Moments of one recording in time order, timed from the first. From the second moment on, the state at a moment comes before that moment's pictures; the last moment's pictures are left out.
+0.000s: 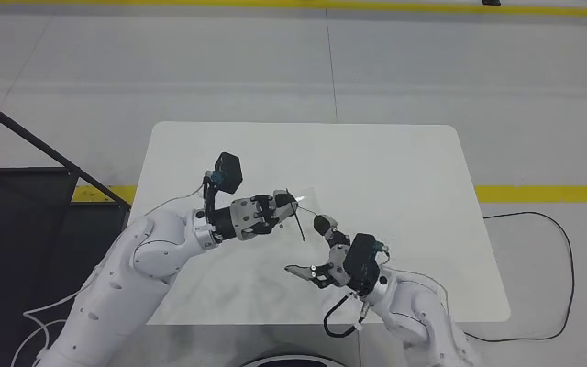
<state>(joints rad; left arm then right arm) 1.14 -1.00 -1.18 -1.78 0.40 -0.70 -0.41 -1.40 -1.25 1.18 -1.82 -1.06 -0.69 0.03</state>
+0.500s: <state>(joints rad) 1.15 -1.00 -1.20 -1.78 0.41 -0.73 -0.42 -1.25 -1.24 1.16 -1.72 -0.59 -0.75 0.34</state>
